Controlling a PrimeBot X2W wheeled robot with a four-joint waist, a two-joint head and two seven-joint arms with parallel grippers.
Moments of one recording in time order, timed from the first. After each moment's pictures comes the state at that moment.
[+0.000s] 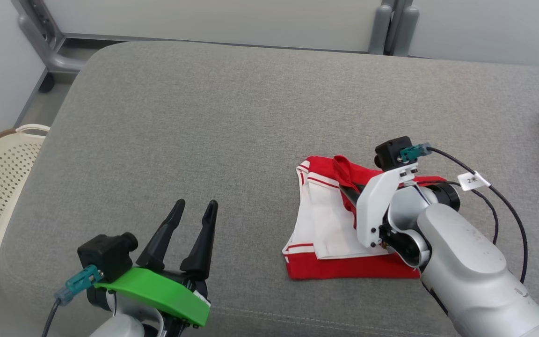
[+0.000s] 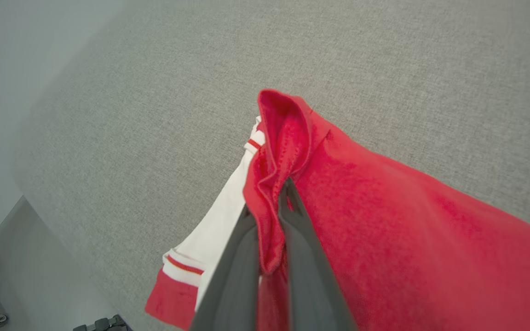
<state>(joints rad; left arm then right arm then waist) -0.24 0.49 -0.75 -0.12 -1.03 0.24 -0.25 -0.59 -0.18 0.51 0.56 0.60 0.13 0.34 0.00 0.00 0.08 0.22</state>
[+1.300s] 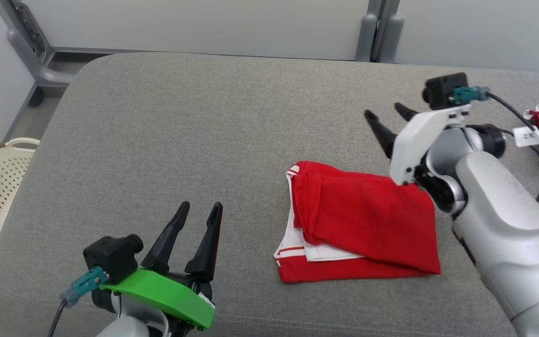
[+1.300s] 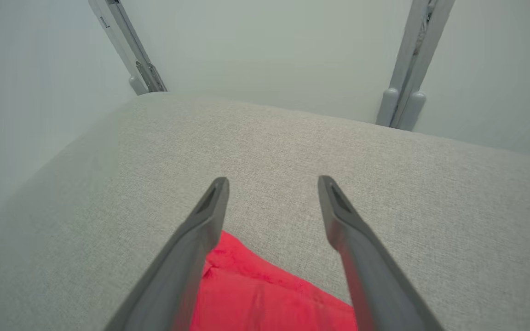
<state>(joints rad) -0.23 0.47 -0.76 -0.11 -1.02 0.24 -0.25 -0.74 -0.21 0.39 0.60 0.53 0.13 0.23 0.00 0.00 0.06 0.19</state>
